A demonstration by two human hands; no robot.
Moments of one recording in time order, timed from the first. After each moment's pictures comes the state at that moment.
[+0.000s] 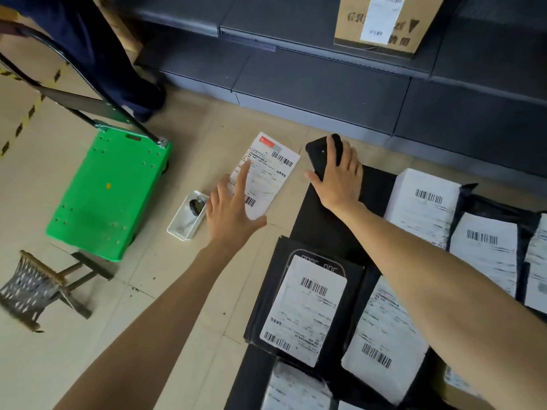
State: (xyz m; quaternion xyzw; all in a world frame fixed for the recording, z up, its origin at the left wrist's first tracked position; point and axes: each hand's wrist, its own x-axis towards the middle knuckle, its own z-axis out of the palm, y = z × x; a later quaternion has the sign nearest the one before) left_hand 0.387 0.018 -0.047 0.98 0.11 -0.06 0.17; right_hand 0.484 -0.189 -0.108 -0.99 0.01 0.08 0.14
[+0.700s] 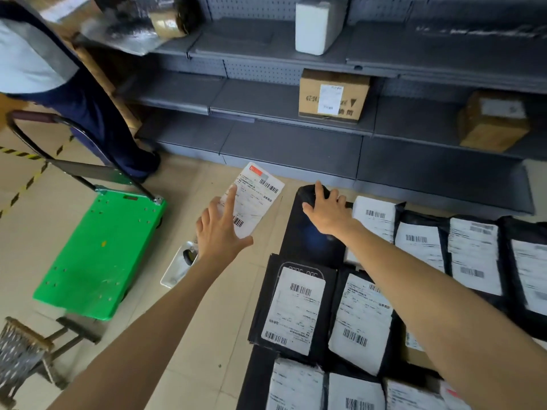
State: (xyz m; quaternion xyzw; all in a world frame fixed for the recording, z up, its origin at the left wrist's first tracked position) left_hand 0.364 0.019 0.051 0.99 0.05 -0.03 0.15; right_hand 0.429 -0.215 0.019 -0.97 0.05 0.20 0.15
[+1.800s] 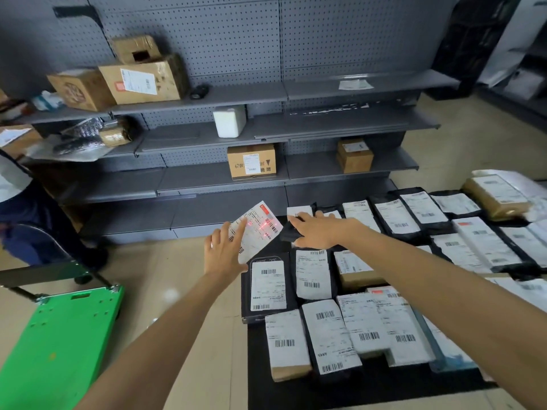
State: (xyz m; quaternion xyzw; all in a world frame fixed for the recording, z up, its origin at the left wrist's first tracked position) left_hand 0.243 -0.004 0.127 0.98 -0.21 0.03 -0.03; right_hand 0.187 -0.239 0.217 -0.97 -0.02 0.26 0.01
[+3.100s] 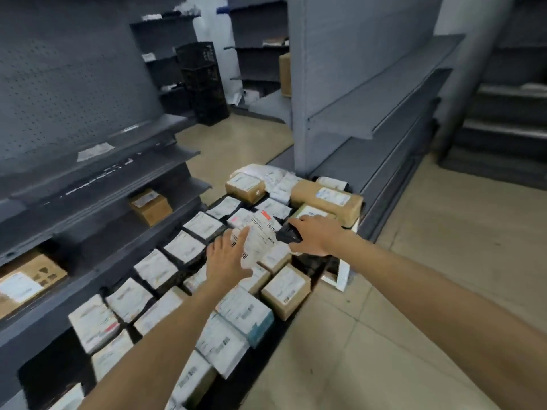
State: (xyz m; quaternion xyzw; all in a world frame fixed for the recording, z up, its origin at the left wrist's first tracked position) left_hand -0.017 -0.418 0.179 0.80 -0.60 0.02 0.00; right_hand -0.226 -0.531 0.241 -0.91 0.39 0.08 0.07
